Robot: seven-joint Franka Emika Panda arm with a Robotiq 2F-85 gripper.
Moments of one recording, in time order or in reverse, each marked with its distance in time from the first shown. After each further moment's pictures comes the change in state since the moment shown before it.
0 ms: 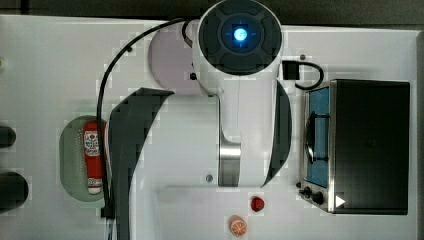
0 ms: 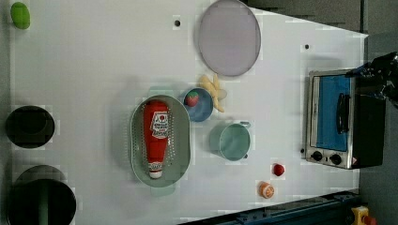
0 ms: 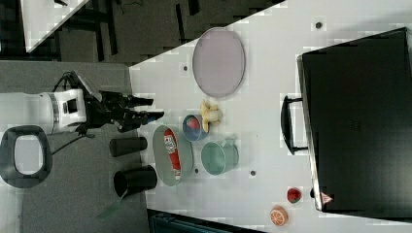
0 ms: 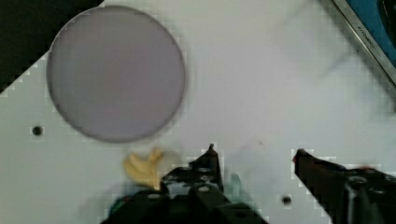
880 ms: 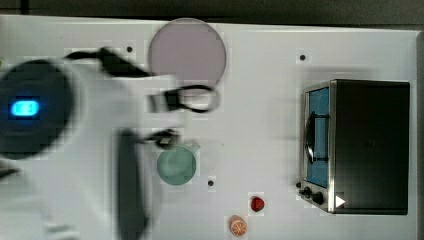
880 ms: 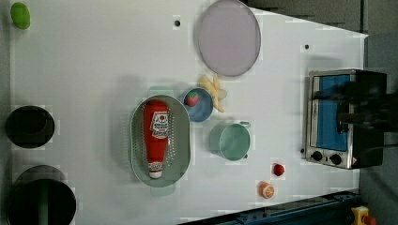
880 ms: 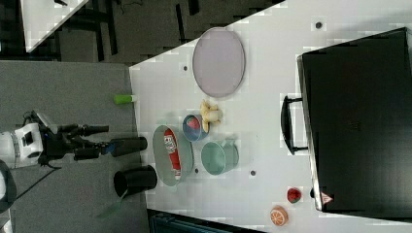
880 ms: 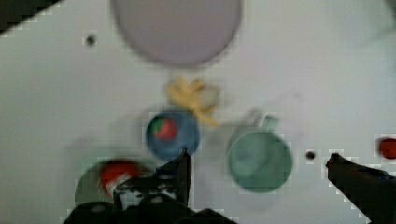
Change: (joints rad) arm -0.067 -0.120 0.368 -0.057 0.028 -0.035 0.032
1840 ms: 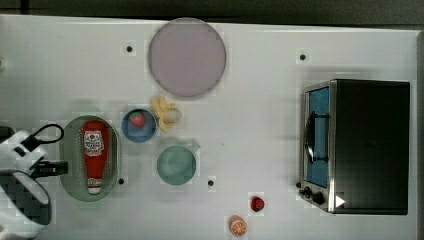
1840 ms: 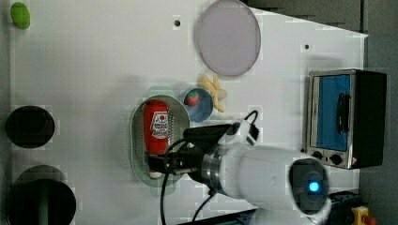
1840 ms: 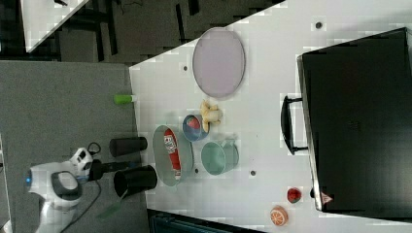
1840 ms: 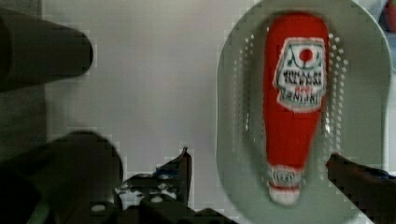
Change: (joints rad) arm 0.121 0.328 0.387 -0.250 -0.085 0.570 0.026
